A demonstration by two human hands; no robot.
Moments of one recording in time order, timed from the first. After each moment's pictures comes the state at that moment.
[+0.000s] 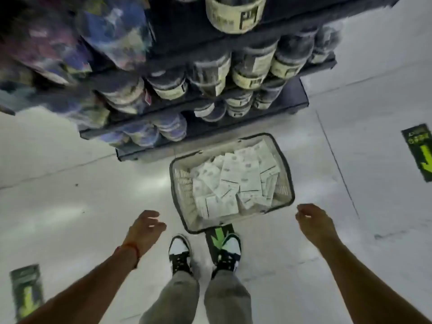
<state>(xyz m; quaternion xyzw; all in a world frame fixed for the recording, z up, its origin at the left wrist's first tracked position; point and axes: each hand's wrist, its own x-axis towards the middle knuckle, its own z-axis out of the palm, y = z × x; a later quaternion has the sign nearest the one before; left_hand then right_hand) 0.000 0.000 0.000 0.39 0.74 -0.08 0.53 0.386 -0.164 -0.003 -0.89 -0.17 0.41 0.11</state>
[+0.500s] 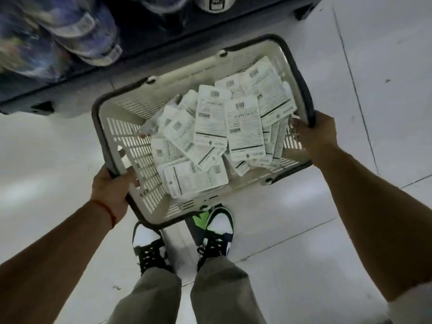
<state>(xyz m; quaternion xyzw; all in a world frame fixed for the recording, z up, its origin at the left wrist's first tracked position) 0.023 0.017 -0.263 0.26 0.74 0.13 0.61 0.457 -0.113 -0.267 -0.91 -0.12 0.32 0.23</state>
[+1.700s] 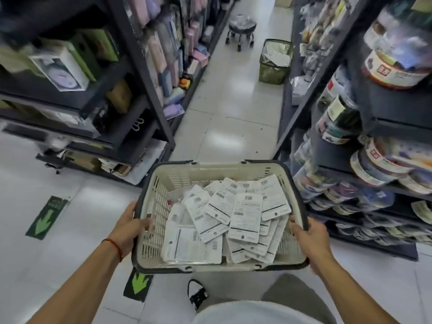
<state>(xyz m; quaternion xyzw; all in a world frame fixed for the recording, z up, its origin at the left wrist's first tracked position) -0.612 0.107 0.354 0.21 0.75 0.33 0.53 -0.151 0.129 0.322 -0.79 -0.38 0.42 0.25</state>
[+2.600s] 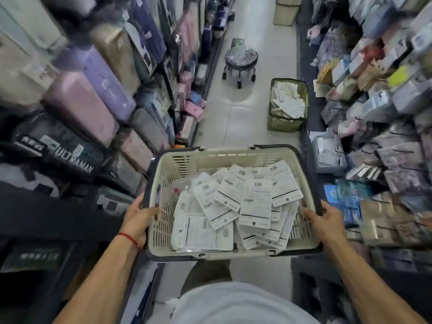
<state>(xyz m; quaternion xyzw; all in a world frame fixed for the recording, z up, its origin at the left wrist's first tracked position) -0.705 0.849 0.360 0.19 0.74 0.40 0.51 -0.257 0.851 0.335 -0.78 -0.37 0.39 0.32</state>
